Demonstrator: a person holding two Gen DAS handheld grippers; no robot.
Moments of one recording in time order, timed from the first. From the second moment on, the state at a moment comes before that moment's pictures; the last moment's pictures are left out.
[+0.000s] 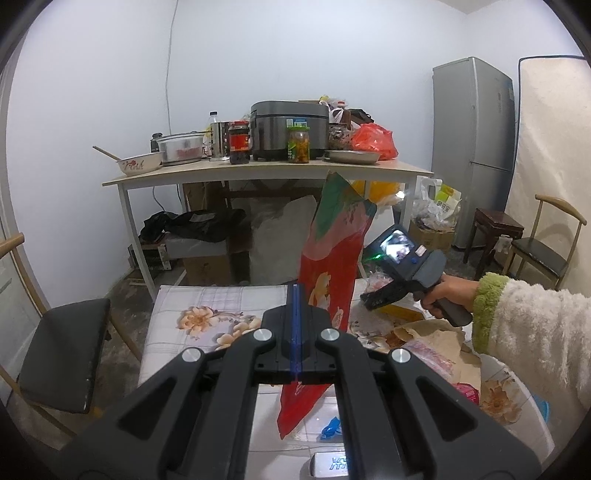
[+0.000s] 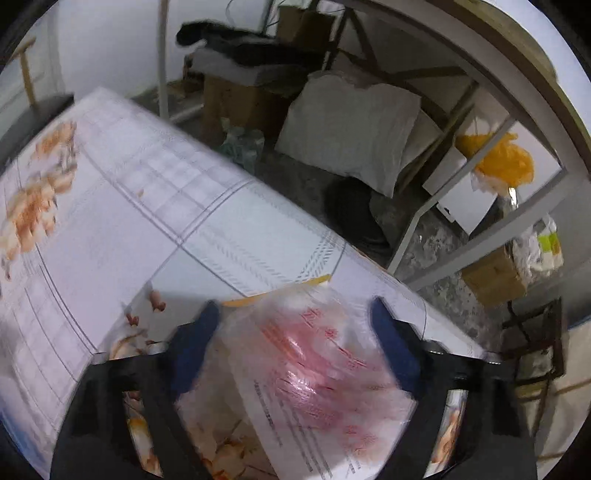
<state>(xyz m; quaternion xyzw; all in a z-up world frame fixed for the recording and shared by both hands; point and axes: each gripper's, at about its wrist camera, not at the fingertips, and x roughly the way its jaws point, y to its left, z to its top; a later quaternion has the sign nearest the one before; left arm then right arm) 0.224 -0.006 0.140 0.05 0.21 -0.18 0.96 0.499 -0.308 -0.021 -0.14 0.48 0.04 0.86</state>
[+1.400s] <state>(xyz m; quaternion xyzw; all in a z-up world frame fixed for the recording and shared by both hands) 0.073 -0.211 0.177 0.05 0.27 -0.51 0.82 -0.086 -0.528 0.029 0.37 0.23 -0.17 0.88</state>
